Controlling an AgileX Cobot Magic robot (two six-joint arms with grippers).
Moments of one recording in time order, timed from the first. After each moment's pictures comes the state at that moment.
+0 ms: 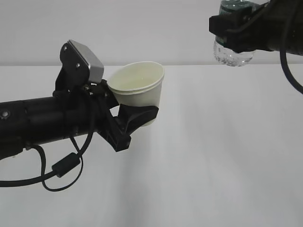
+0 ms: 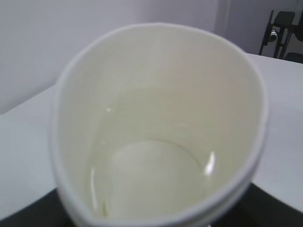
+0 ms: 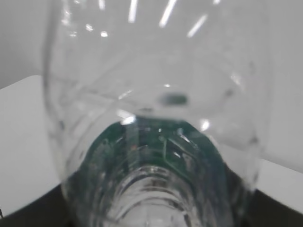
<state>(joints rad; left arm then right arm) -0.60 1.63 -0.67 0.59 -0.72 -0.35 0.32 1.30 -0.84 -0.81 -0.22 0.71</state>
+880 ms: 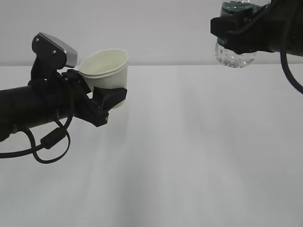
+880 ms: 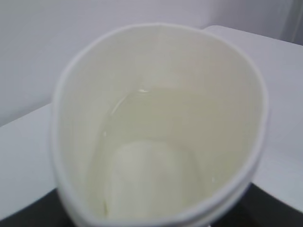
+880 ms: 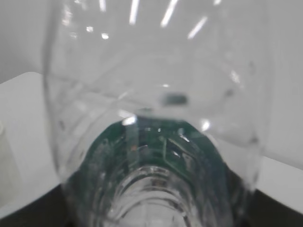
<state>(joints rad) -0.46 1.63 -0.67 0.46 -0.67 -0.28 0.32 1.30 -0.84 -0.81 -0.20 0.71</state>
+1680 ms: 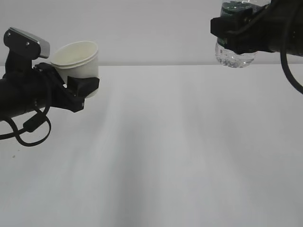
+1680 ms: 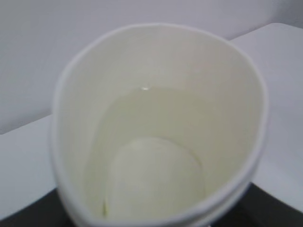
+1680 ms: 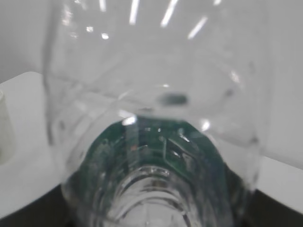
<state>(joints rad) -0.31 1.63 -0.67 0.46 -0.67 -0.27 0.32 1.30 -0.84 -0.81 -0.20 0.71</state>
